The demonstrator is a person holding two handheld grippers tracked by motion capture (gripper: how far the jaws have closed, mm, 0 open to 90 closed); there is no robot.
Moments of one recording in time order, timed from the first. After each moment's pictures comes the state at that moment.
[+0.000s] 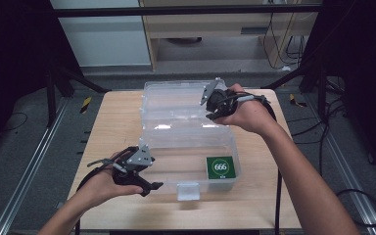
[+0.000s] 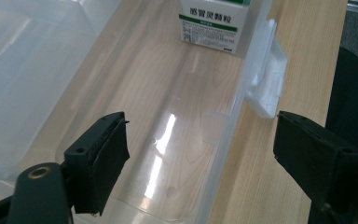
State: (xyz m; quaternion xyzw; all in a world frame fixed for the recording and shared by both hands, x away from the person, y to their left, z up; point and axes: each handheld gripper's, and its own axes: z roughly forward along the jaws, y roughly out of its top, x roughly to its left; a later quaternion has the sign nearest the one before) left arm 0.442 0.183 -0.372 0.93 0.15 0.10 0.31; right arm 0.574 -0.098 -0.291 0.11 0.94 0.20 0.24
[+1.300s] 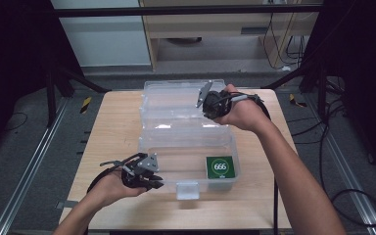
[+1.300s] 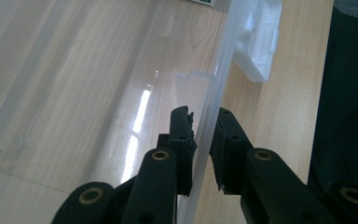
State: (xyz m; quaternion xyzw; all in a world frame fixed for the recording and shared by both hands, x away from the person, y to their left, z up) left arm 0.453 0.175 -0.408 0.95 0.13 0.03 0.27; right arm 0.586 -0.089 -0.304 0.07 0.95 0.18 0.23
